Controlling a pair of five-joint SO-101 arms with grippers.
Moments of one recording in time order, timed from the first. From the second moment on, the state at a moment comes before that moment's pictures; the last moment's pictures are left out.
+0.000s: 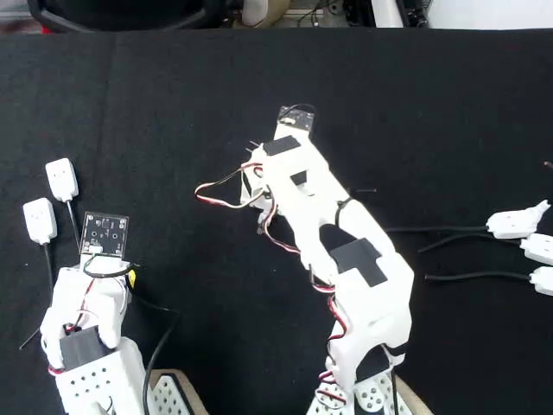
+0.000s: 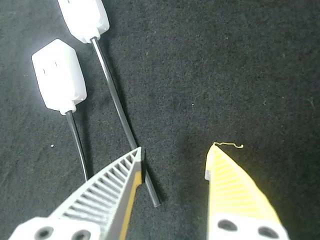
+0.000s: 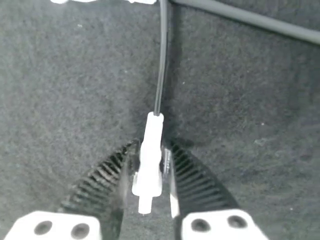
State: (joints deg) left arm -27.4 -103.6 96.3 62.9 -29.8; right arm -23.5 23.6 6.0 65.9 -37.4
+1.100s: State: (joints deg) left arm -20.5 -103.6 96.0 62.9 -29.3; right arm -31.6 -35.9 56.3 31.9 -13.7
